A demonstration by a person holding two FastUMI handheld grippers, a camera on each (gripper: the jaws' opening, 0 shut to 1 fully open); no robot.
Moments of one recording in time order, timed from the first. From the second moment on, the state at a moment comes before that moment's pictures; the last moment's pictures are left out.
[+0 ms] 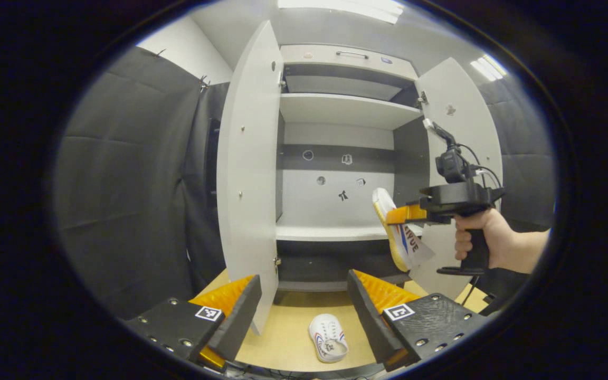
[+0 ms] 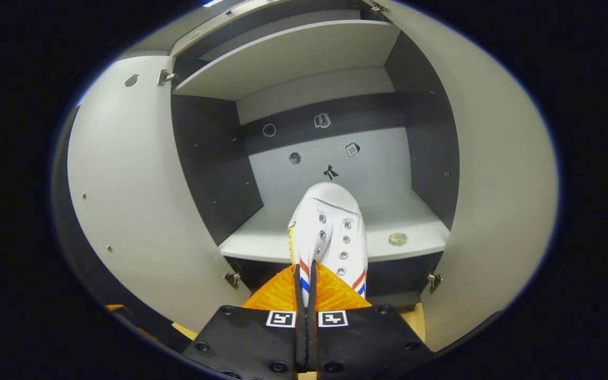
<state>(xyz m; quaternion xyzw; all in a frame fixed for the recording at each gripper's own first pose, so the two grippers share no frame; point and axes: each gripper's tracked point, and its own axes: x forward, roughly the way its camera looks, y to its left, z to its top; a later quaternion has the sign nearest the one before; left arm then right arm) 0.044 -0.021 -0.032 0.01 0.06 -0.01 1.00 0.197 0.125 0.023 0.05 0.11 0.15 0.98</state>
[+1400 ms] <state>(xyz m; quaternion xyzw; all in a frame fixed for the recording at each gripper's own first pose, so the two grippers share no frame) 0.081 -0.014 -0.036 0.02 0.07 0.03 1.00 0.412 0.106 0.017 0.08 0.16 0.07 0.98</state>
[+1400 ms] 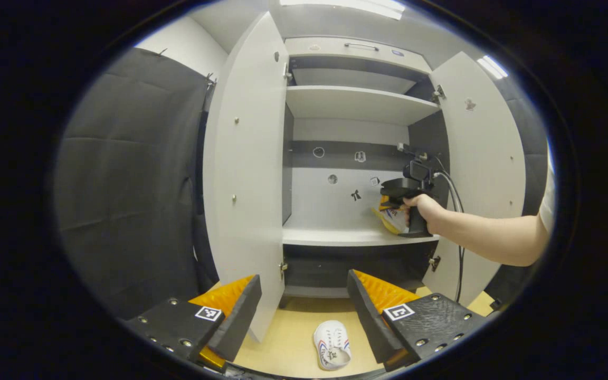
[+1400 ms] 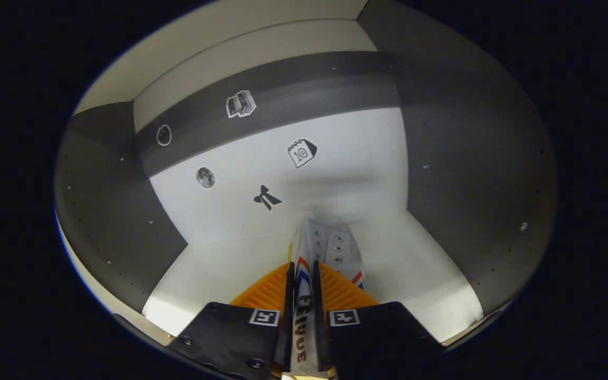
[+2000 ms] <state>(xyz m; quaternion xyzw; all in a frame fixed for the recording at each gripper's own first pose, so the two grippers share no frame) 0.070 -0.015 -0.103 0.02 0.14 -0.01 0.99 0.282 0.093 0.052 0.02 0.05 0.06 1.00</state>
